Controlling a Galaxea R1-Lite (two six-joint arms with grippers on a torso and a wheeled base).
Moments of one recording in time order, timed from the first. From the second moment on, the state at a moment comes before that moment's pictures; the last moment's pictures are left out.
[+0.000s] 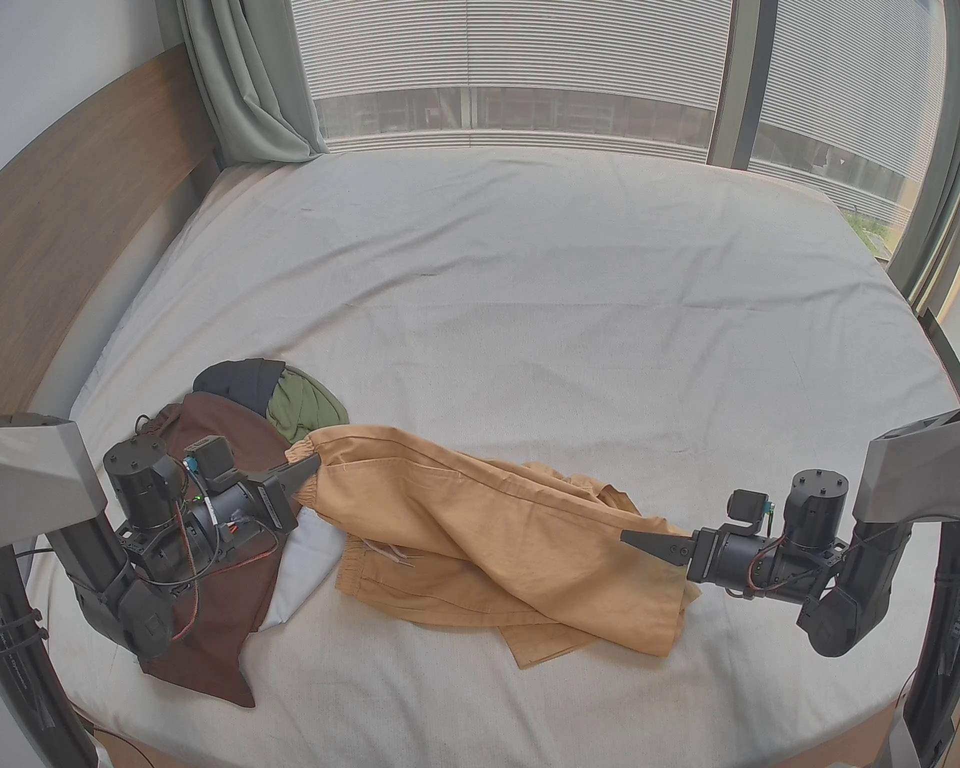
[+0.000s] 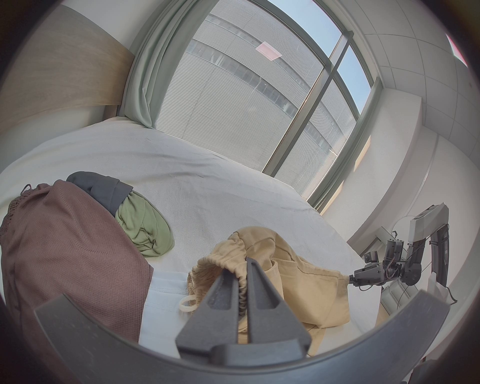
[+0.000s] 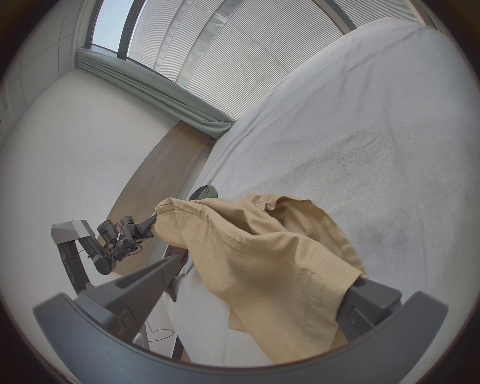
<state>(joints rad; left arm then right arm) -0.16 2.06 -0.40 -1.55 -0.39 -0.31 0.27 2.22 -0.36 -1.55 0.57 0.55</state>
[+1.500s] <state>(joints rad) -0.17 1.96 -0.43 -1.55 -0.41 -0.33 0.27 1.95 -0.38 -1.54 0.53 0.54</state>
